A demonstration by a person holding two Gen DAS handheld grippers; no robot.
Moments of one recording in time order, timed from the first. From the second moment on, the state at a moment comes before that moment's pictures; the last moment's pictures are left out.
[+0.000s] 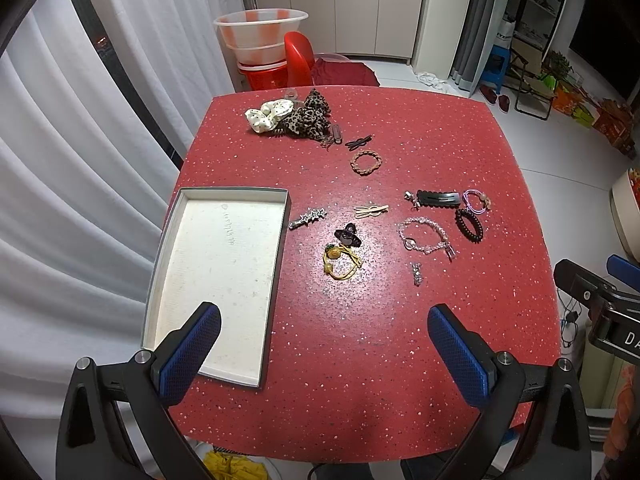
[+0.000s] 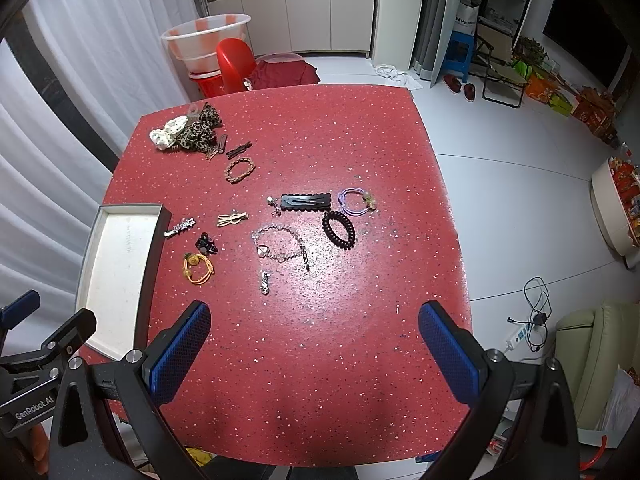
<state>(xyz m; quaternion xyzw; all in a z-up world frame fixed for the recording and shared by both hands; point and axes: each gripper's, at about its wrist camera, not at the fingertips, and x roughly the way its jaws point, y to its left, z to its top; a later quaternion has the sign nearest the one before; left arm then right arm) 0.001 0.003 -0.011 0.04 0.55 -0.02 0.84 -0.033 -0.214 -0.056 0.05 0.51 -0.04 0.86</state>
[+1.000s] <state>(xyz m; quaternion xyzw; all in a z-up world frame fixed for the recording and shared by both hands) 0.003 0.007 -0.011 0.04 0.55 -0.02 0.83 -0.031 -0.212 -0.055 0.05 0.52 -0.04 0.85</state>
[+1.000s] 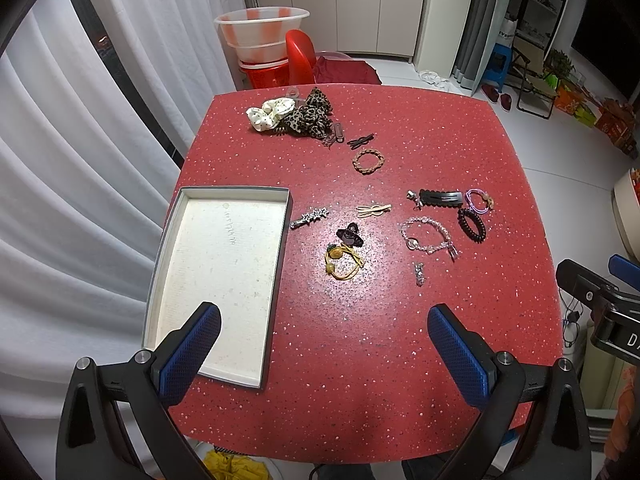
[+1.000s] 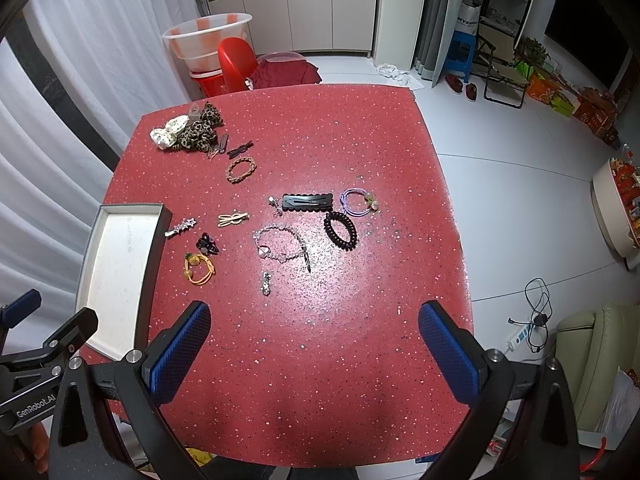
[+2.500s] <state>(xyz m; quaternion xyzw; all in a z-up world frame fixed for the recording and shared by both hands) 0.031 0.007 -0.088 -0.01 0.60 -0.03 0.80 -0.009 -0.242 -0.119 0.09 0.57 -0.05 0.81</state>
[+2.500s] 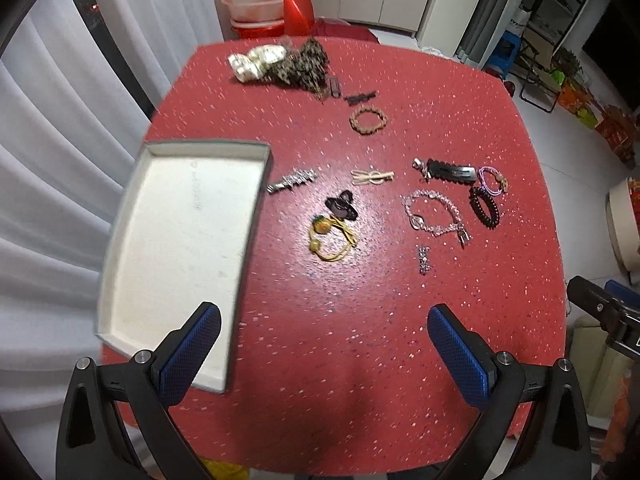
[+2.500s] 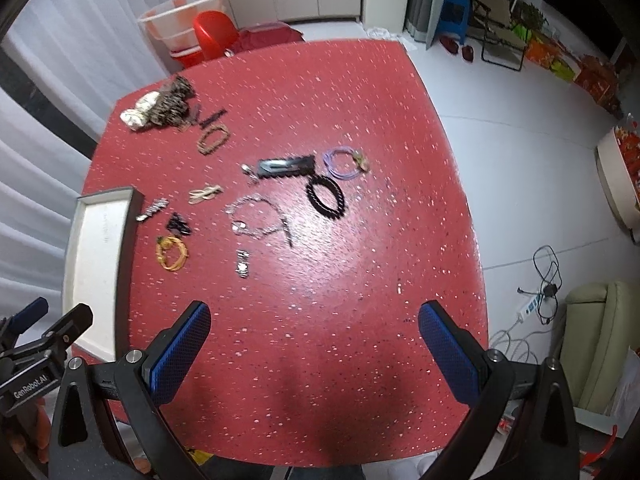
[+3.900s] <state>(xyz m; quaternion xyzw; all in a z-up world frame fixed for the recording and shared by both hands) 0.109 -0.009 -0.230 -0.03 0.57 0.03 0.82 0.141 -0.260 -0.265 -0.01 0.57 0.00 0.82</state>
